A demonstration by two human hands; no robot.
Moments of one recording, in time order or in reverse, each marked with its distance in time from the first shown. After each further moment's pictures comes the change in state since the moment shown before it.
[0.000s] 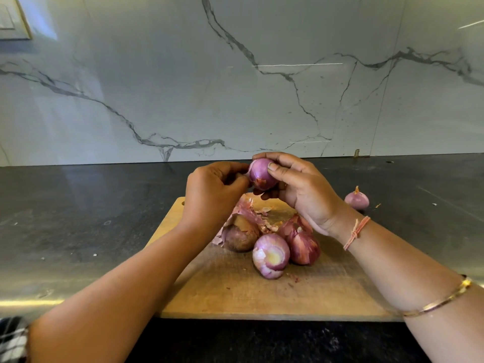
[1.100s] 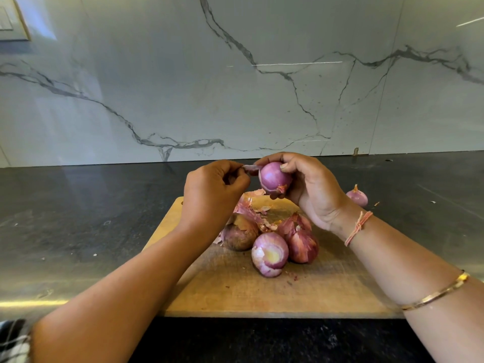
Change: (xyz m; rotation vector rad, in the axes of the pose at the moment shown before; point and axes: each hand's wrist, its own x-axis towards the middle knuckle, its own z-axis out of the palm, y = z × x) left_hand -0.001 0.000 0.001 0.160 0.051 0.021; right_hand 0.002 -0.001 -0.005 -0.044 0.075 0.009
